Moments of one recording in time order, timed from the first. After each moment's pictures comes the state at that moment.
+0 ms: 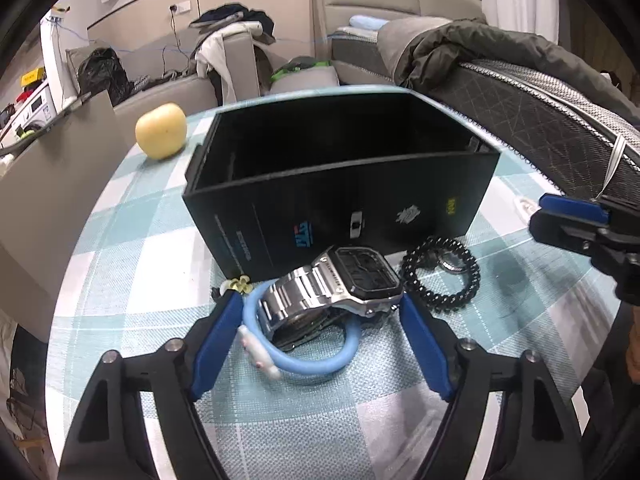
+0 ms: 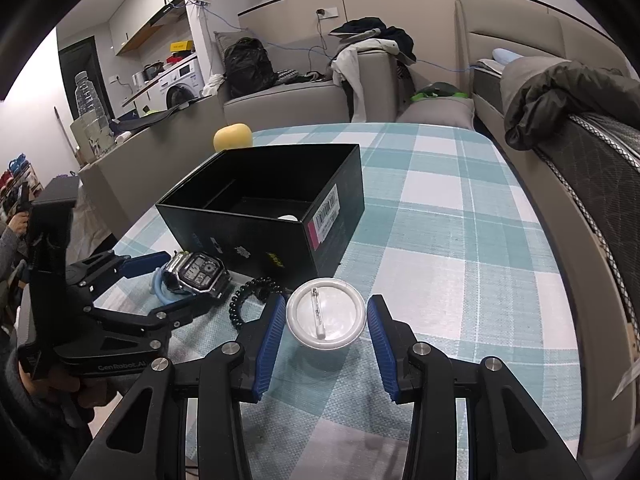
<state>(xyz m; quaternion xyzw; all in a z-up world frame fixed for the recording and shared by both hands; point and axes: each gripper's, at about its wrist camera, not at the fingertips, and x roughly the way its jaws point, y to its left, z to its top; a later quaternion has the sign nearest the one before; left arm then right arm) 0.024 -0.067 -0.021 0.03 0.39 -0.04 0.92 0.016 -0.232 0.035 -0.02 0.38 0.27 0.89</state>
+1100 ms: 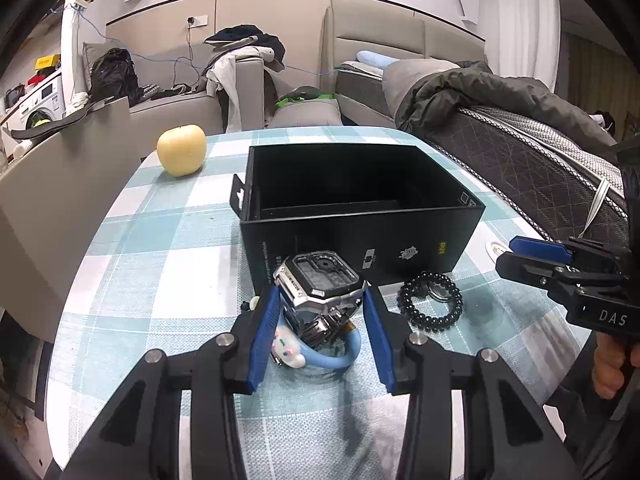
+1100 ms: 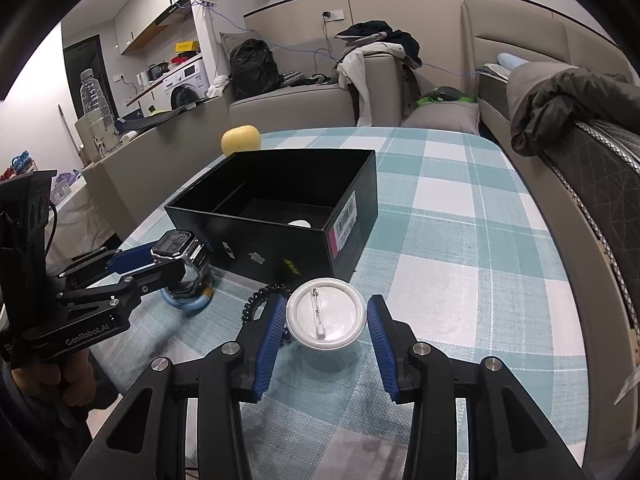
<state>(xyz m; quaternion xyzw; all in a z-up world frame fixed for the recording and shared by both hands) 0.011 -0.039 -0.004 -0.02 0.34 -0.05 0.94 0.014 -0.221 0.037 -0.03 0.37 0.27 0.89</state>
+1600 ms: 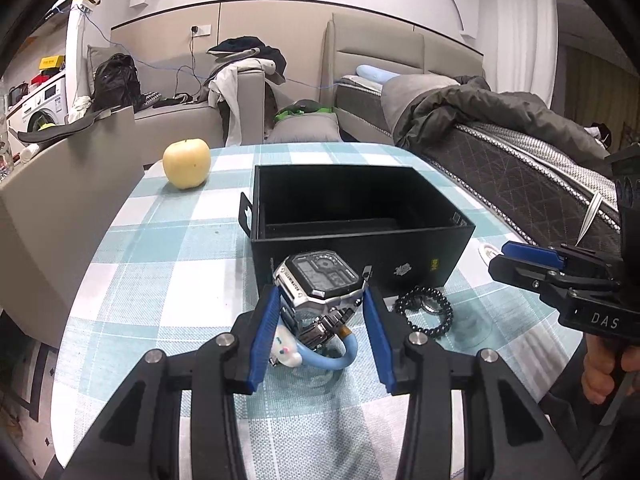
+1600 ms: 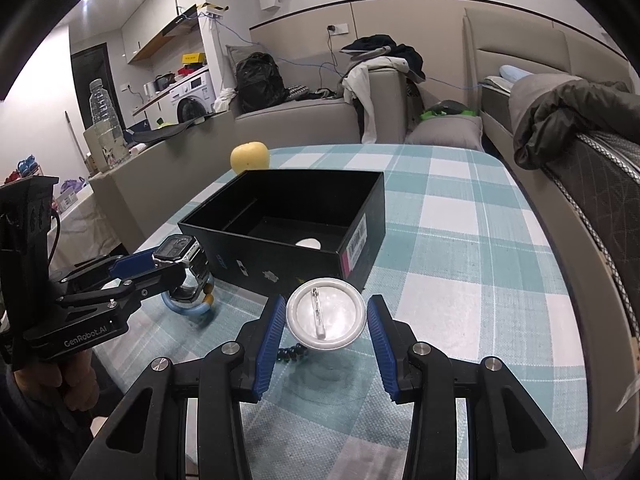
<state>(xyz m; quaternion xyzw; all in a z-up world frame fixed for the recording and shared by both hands) 0.001 -0.033 0.007 -0.04 0.32 -0.06 0.95 0.010 -0.219 0.048 -0.02 0.34 0.28 0.90</state>
